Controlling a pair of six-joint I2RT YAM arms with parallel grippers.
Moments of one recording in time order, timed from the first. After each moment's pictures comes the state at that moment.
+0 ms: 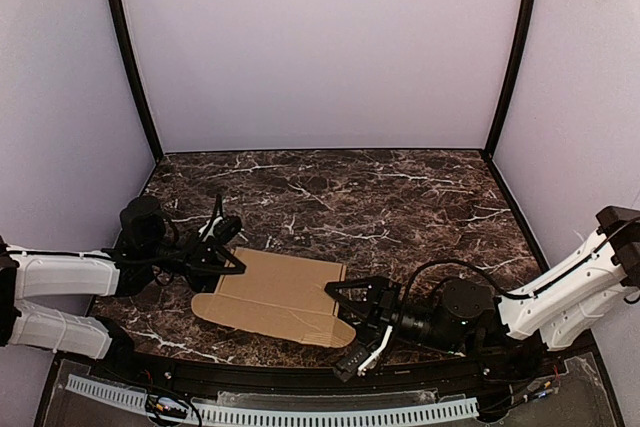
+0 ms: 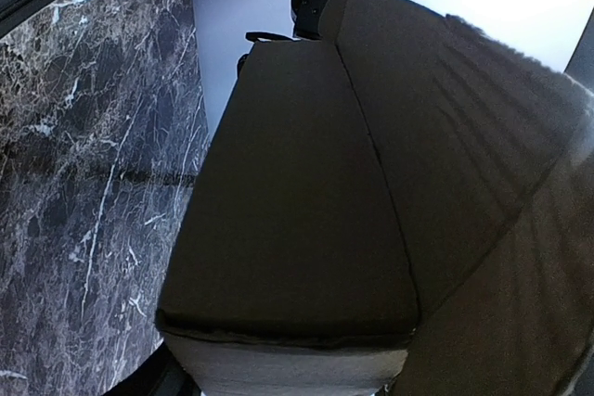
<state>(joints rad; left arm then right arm) -0.52 1.13 0.34 0.63 1.30 -1.36 1.51 1.39 0.42 0.98 0.32 -1.64</state>
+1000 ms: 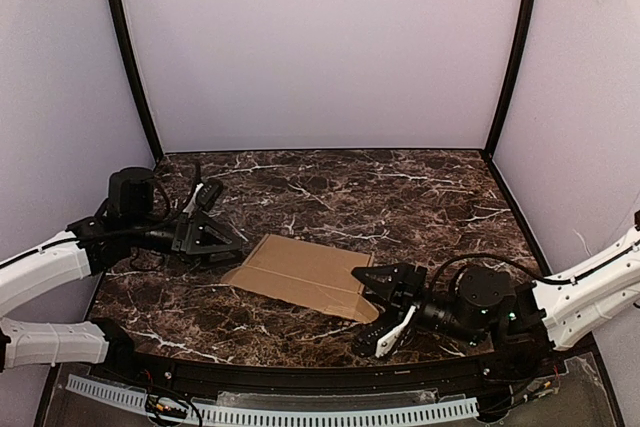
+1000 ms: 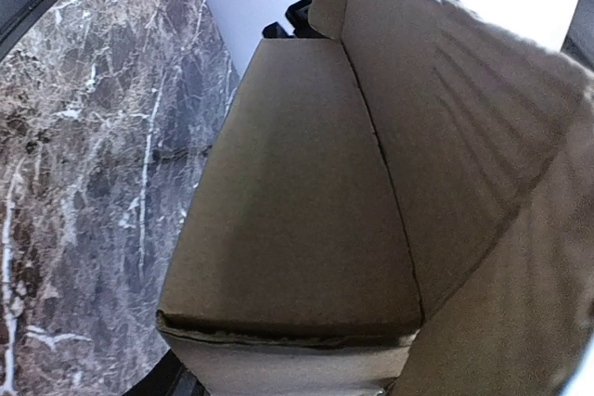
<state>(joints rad) -0.52 0.94 0.59 -0.07 1.06 -0.81 1.51 1.15 0.42 0.63 0.45 -1.36</state>
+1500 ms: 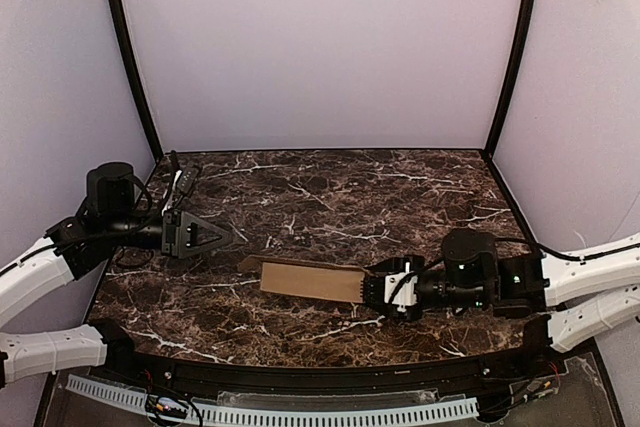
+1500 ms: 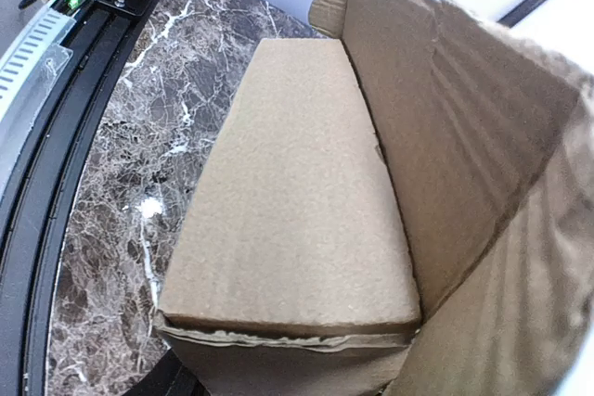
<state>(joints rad) -0.52 0.80 0.66 -0.23 0.85 -0.54 1.28 1.06 0.53 0.14 0.09 -0.69</state>
